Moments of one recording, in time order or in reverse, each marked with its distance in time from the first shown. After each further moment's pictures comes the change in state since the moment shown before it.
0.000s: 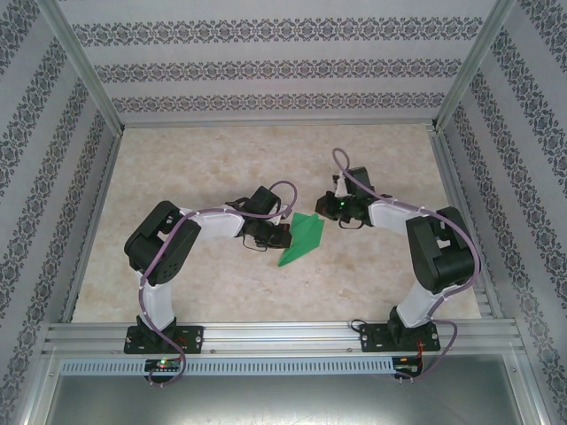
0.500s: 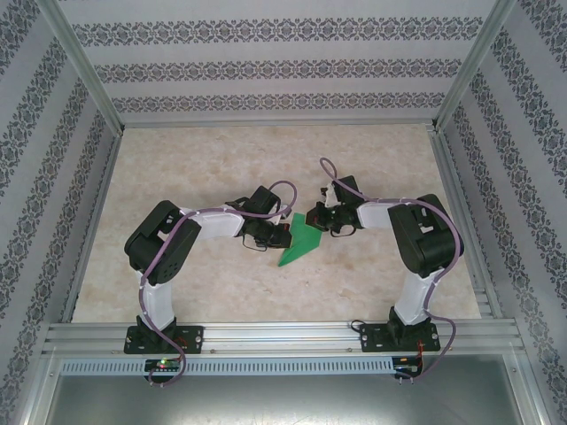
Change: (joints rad) left arm 0.002 0.003 0.001 0.000 0.009 0.000; right arm -0.006 0.153 0.003 0.059 -0.122 0.024
